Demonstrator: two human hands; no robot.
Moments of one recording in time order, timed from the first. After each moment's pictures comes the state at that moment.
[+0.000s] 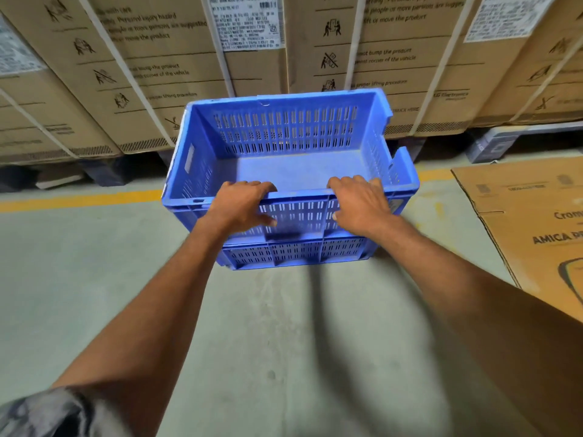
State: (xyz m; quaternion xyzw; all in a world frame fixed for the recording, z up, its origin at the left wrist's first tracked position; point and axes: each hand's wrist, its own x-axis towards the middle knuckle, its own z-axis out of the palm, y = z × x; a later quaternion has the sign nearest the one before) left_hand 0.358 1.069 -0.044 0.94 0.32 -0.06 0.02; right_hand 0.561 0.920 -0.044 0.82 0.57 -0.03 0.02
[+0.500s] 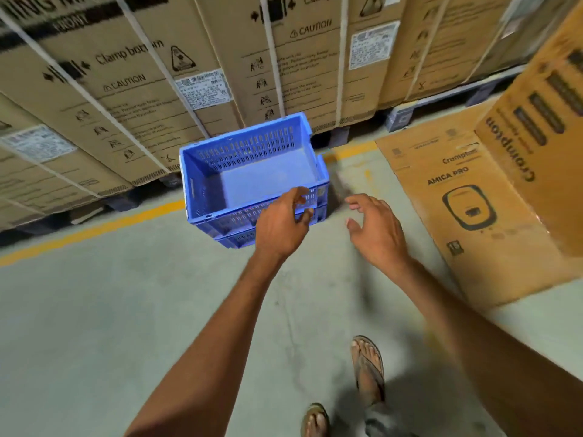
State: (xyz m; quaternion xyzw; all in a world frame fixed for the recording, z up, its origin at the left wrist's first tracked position) left_hand 0.379 0.814 0.255 0.89 0.34 0.09 0.29; right_hand 0.508 0.663 0.221 0.87 0.36 -0.10 -0.32
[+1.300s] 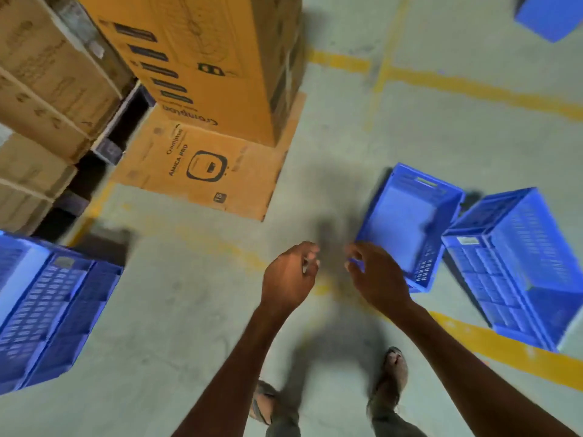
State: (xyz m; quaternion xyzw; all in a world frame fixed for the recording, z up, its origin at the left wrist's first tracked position) left_hand 0.356 0.174 0.294 0.93 -0.08 -0.16 0.33; right_hand 0.314 -0.016 0.275 0.95 -0.10 -0.03 -0.30
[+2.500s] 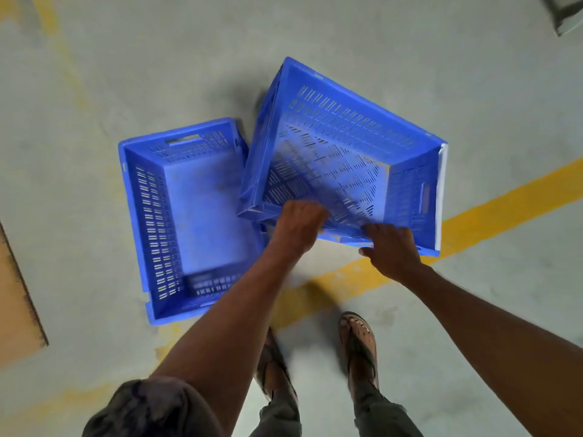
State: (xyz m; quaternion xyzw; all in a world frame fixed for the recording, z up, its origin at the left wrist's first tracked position) left_hand 0.335 -0.487 -0.072 0.75 -0.62 -0.21 -0.03; right_hand 0.125 -0.578 -0.093 0.88 -0.39 -0.25 -0.11
